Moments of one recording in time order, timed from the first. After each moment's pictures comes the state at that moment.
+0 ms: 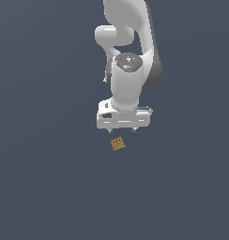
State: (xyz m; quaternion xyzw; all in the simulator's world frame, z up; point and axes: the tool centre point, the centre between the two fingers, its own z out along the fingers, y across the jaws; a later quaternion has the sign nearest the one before) arm 0.019 0.032 0.179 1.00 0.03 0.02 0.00
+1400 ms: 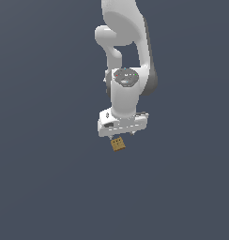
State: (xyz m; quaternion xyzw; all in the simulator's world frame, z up) arm 0.016 0.033 0.137 0.99 0.11 0.02 0.00
